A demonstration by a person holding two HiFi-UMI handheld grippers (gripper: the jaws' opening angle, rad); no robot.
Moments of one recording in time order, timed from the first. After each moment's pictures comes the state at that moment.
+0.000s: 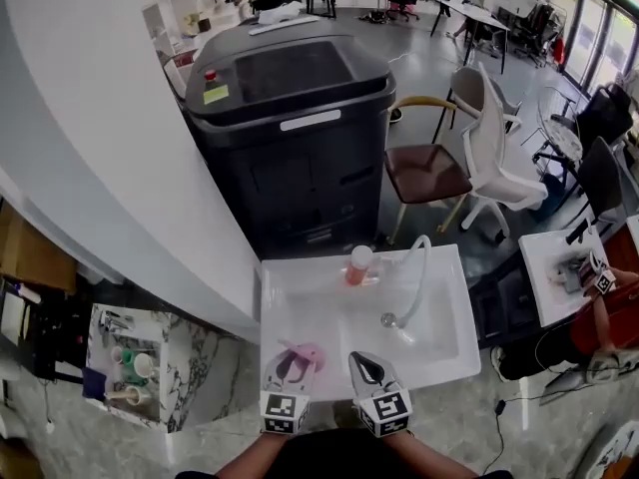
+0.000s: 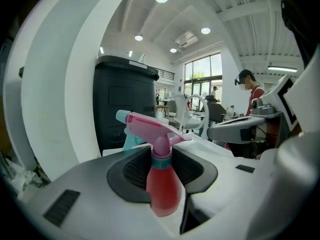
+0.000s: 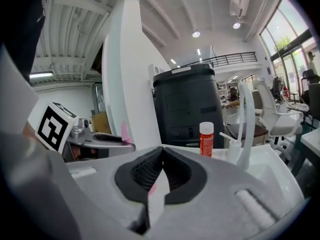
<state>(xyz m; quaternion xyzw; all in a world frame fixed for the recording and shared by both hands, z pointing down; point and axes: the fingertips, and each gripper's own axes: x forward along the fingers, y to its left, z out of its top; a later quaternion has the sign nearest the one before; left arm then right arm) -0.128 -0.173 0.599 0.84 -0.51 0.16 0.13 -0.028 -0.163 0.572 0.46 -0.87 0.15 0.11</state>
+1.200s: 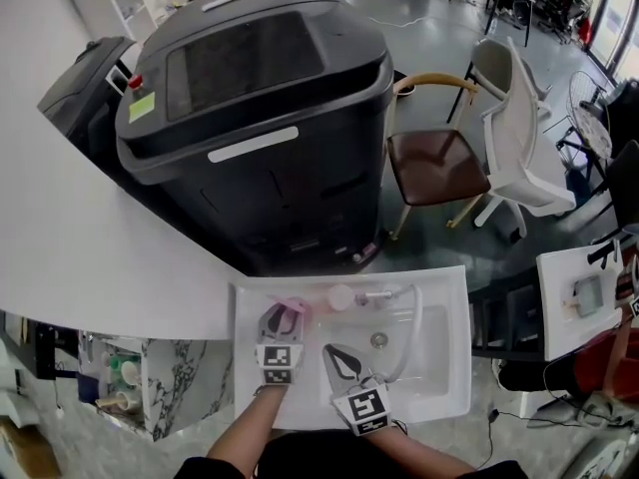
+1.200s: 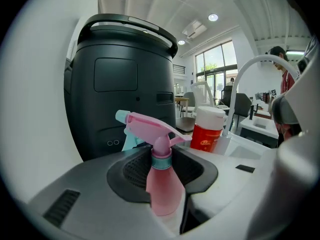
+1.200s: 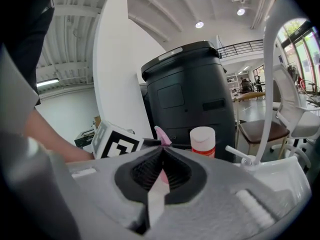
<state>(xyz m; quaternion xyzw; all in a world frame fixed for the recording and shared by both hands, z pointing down) -0.086 -0.418 0.686 0.79 -0.56 0.20 0.13 -0.006 -0.325 0.601 0.39 -0.90 0.17 0.12</state>
